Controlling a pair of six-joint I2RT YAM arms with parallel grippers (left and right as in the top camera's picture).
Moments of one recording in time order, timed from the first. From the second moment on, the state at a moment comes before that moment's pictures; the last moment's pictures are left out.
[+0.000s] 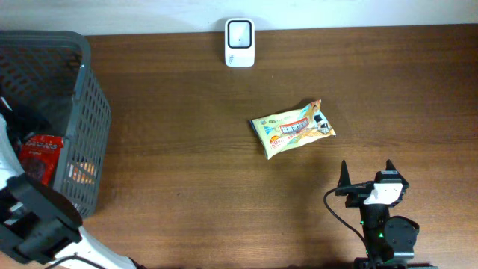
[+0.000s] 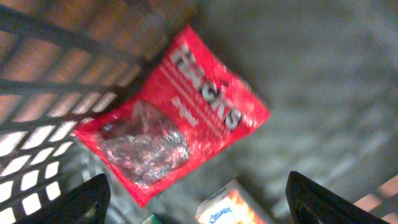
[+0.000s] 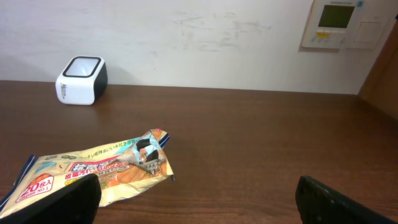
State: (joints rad) left arm 0.62 1.98 1.84 -1.14 -0.15 -0.09; right arm -0.06 0.01 0.01 -0.08 -0.02 -0.05
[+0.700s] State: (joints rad) left arm 0.62 2.03 1.50 -0.83 -0.37 0.27; right arm -0.06 0.01 0.01 -0.08 -0.02 -0.05
